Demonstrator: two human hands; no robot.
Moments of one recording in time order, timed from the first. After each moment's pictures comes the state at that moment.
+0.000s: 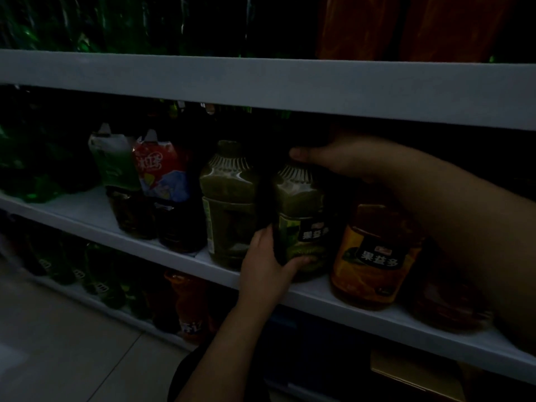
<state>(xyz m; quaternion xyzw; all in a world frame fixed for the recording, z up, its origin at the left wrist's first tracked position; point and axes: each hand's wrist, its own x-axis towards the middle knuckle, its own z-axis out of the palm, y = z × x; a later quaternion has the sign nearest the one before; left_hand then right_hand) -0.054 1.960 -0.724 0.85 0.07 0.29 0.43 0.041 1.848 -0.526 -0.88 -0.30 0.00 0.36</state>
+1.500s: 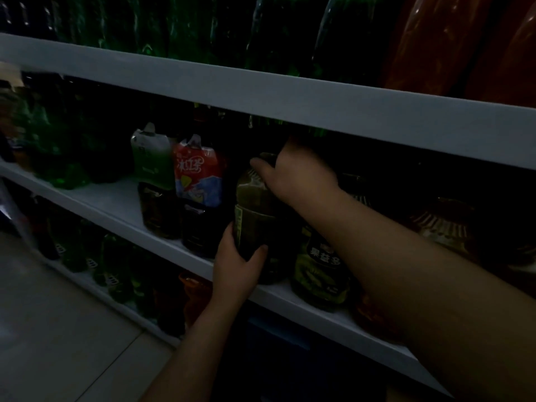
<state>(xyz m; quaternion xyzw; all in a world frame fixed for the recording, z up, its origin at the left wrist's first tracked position) -0.065 2.045 -0.728 0.73 0.17 0.34 0.57 0.010 1.971 -0.550 -0.91 -0.31 -0.21 0.18</state>
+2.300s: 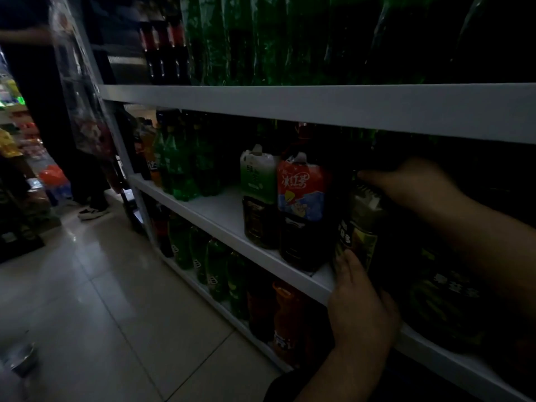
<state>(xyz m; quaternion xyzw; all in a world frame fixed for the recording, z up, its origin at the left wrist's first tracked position) -0.085 2.004 -0.725 0.87 0.21 0.28 0.35 0.010 1.982 -0.542 -0.90 -0.22 -0.02 0.38</state>
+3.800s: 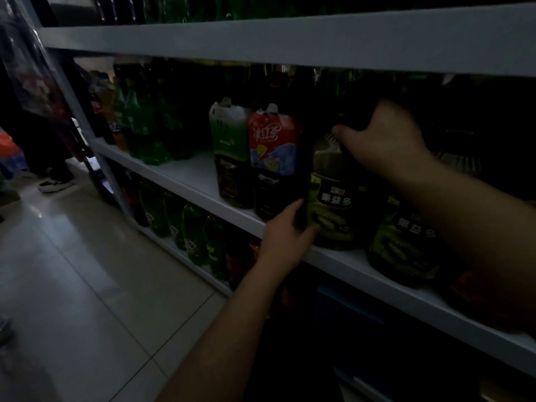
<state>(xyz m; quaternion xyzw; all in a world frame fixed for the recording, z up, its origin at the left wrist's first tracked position) -0.091 2.091 -0.738 0.82 0.12 0.27 0.50 -0.001 1.975 -0.562 -0.87 -0.28 -0.21 0.35</state>
